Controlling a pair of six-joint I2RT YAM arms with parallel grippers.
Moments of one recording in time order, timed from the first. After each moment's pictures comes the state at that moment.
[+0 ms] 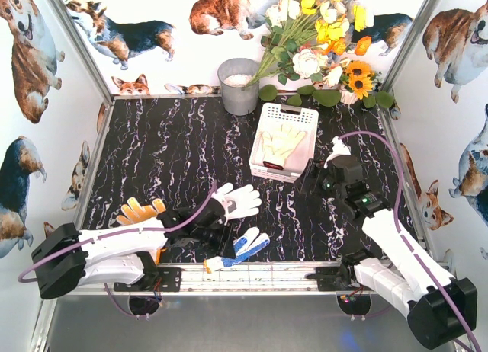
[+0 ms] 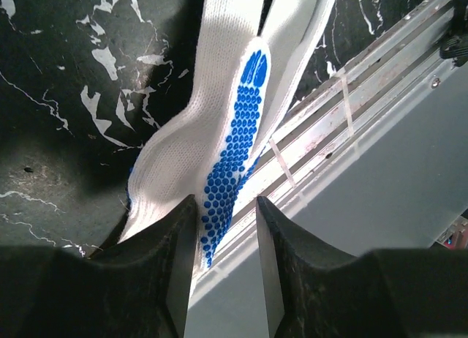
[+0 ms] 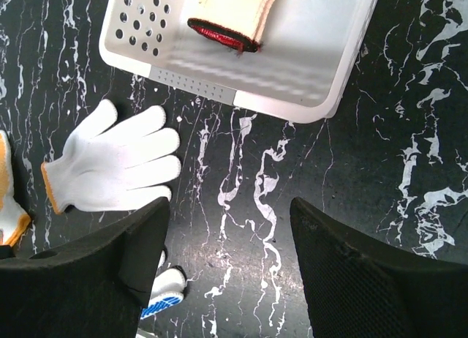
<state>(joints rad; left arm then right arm) -1.02 1.12 0.50 -0.33 0.26 -0.79 0.33 0.87 0.64 -0.37 -0.10 0.48</state>
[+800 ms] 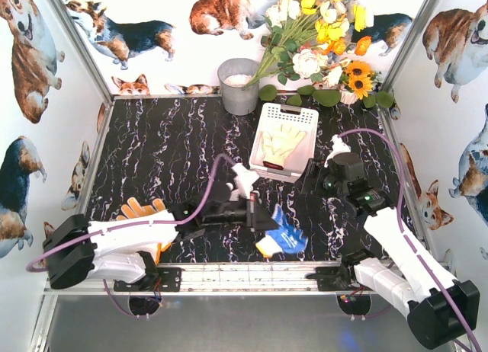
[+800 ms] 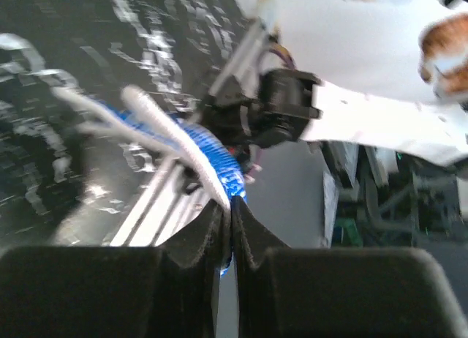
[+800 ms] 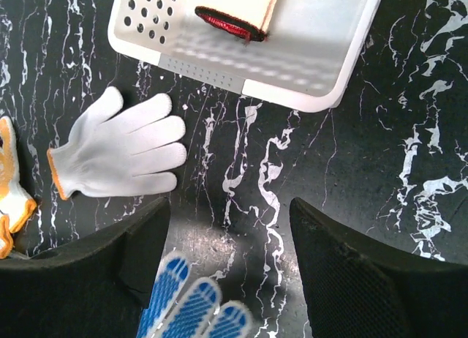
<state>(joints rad) -1.08 1.26 0.69 0.27 0.34 -0.93 0.33 0.88 0.69 -0.46 -0.13 0.46</state>
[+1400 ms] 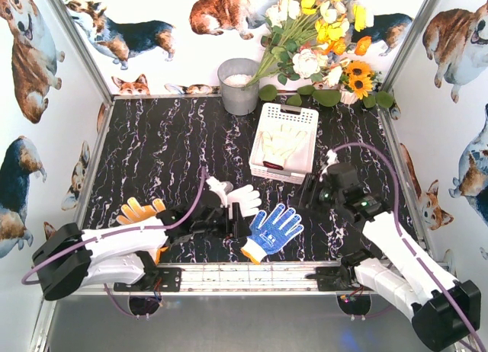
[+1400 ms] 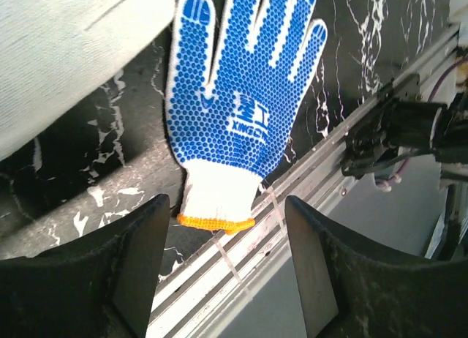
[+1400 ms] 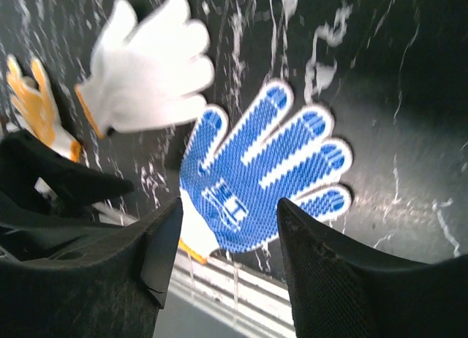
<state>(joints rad) -0.96 1.13 0.46 0.00 0.12 -0.92 0.37 0.85 0.65 -0.57 -0.26 0.64</state>
